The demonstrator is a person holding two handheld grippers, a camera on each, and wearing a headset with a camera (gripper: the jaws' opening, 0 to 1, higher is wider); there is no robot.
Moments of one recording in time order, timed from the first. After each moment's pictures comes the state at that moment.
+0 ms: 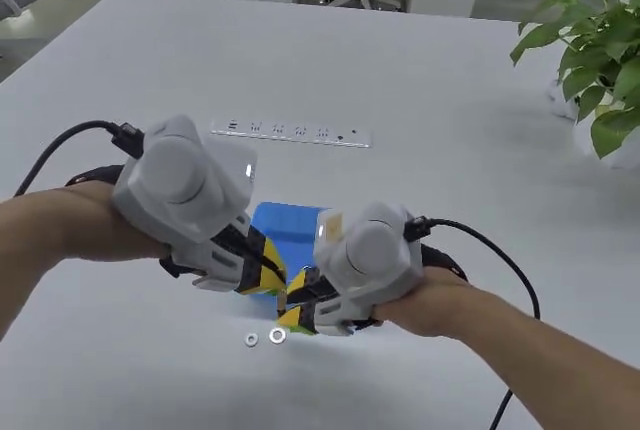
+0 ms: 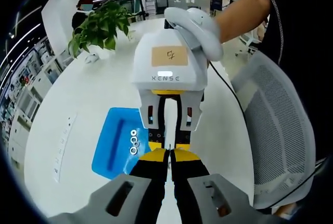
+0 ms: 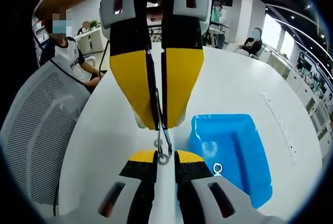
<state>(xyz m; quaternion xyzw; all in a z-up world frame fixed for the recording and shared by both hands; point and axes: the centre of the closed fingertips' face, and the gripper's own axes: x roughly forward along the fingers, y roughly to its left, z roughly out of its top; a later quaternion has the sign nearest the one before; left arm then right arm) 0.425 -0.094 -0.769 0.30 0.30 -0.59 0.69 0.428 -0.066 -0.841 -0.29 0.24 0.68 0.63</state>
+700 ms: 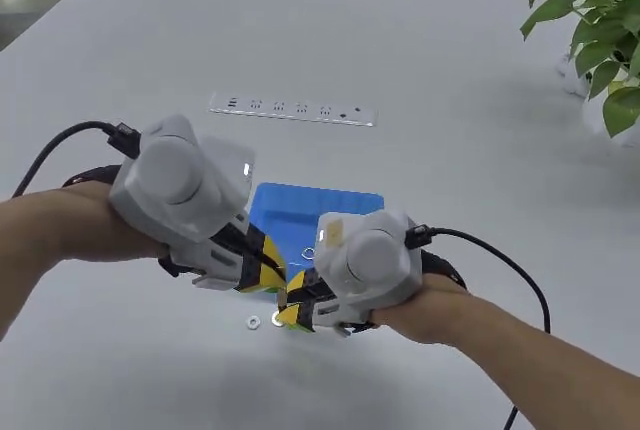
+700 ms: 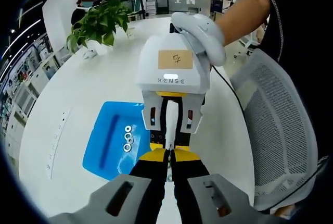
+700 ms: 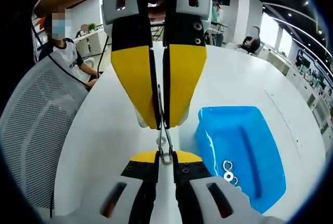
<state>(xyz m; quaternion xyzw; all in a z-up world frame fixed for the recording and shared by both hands) 0.422 -0.093 -0.788 0.29 0.31 -0.59 0.69 0.423 -0.064 -0.861 -0.28 0.24 0.68 0.64</state>
